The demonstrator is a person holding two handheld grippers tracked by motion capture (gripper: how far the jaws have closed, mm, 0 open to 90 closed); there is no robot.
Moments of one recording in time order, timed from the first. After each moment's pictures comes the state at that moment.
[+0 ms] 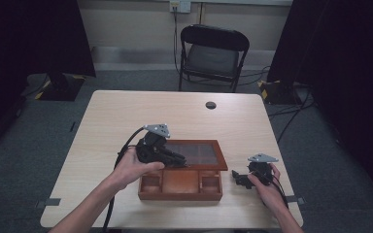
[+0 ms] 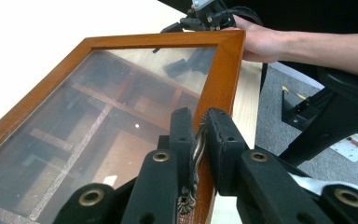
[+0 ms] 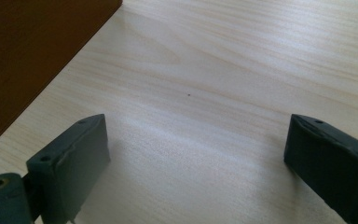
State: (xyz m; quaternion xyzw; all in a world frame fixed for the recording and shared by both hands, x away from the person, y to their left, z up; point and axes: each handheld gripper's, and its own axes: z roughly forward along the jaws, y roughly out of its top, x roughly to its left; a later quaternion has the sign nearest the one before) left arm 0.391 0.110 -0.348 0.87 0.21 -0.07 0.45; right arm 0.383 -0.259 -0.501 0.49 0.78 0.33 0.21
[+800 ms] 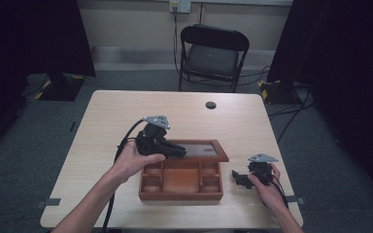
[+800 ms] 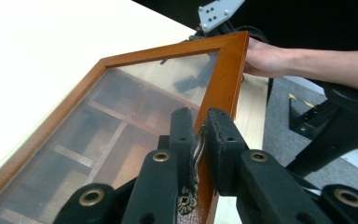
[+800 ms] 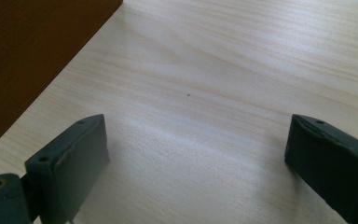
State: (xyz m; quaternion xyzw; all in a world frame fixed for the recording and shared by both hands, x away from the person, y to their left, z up) left arm 0.400 0.108 -0.330 0.86 0.21 -0.04 0.45; right arm 0.384 -0.259 -0.501 0.49 0.78 0.33 0.21
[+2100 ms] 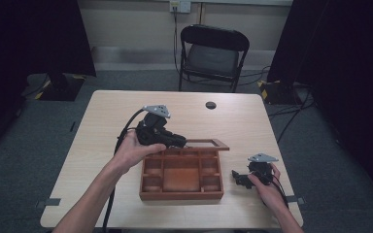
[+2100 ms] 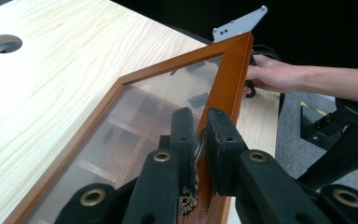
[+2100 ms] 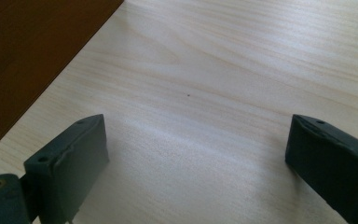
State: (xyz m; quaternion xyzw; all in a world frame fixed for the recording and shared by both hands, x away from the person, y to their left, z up) left arm 0.416 0.109 -0.312 0.86 0.22 -0.02 0.46; right arm 0.384 -0.260 -0.501 0.49 0.78 0.33 0.21
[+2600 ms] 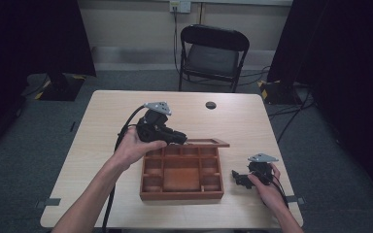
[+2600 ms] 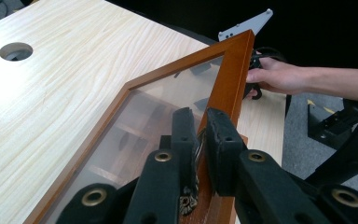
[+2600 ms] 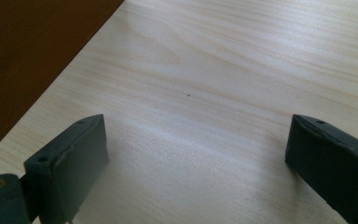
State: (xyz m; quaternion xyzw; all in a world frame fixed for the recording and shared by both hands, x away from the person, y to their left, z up) left arm 0.421 0.108 -0.307 0.86 0.22 -0.02 0.46; right arm 0.384 -0.260 -0.500 0.49 0.78 0.33 0.21
